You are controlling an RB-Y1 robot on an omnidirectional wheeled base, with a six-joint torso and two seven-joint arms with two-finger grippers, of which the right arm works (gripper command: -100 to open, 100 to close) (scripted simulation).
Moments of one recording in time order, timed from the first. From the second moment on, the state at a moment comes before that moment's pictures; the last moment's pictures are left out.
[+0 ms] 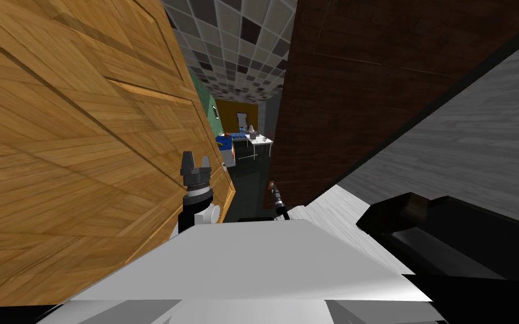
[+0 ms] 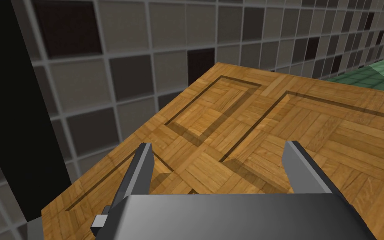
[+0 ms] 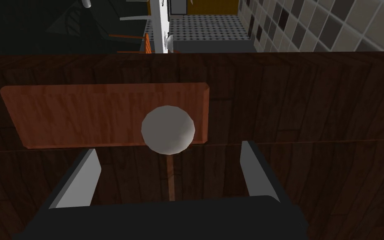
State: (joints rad) arm 0.08 -0.05 0.16 -0.90 -0.05 -0.76 0.02
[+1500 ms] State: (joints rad) arm 0.08 -0.05 0.12 -0.89 -0.06 -0.75 0.04
